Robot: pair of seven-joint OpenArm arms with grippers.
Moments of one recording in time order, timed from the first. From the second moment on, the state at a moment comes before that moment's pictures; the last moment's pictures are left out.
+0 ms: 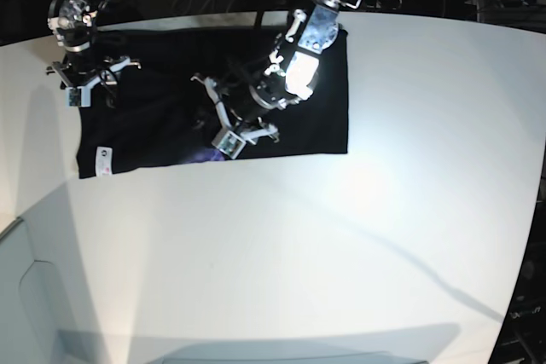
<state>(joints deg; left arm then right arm) 4.5 6.8 20.9 81.6 -3.9 -20.4 29.6 -18.2 -6.3 41.0 93.7 -8.1 39.5 -18.0</state>
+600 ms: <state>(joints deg) 13.0 -1.3 -1.1 102.8 -16.0 -20.4 24.0 -15.2 -6.4 42.2 100.8 -9.3 39.7 -20.4</state>
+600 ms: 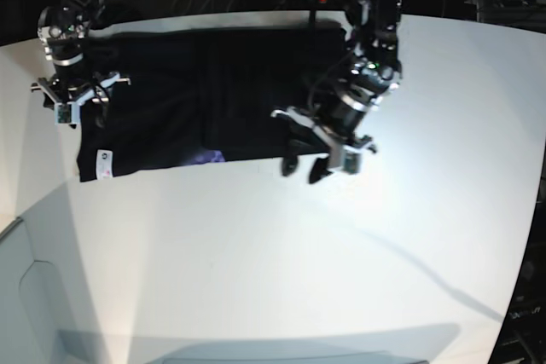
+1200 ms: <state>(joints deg) 25.3 -7.8 -34.7 100.8 -35.7 -21.1 24.1 -10.2 -2.6 46.8 84.4 -6.8 39.5 -16.2</state>
